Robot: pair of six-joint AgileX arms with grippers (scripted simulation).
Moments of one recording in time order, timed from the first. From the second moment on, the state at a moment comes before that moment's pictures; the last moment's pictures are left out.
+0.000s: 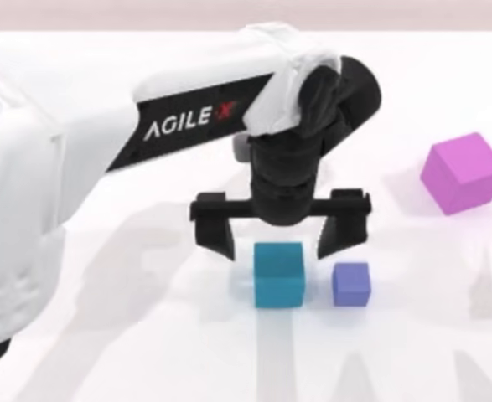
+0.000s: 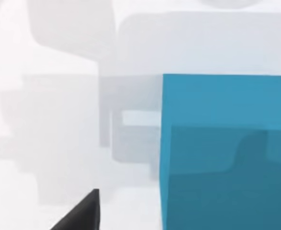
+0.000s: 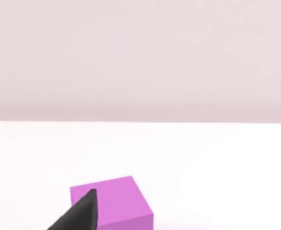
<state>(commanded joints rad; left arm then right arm) -0.80 2.19 1.79 -1.17 -0.01 -0.81 0.01 0.00 0.00 0.00 0.00 0.00</state>
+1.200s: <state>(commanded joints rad) -0.46 1.40 1.19 -0.83 -0.03 -0.67 0.06 0.80 0.74 -0.49 0.00 -0.07</state>
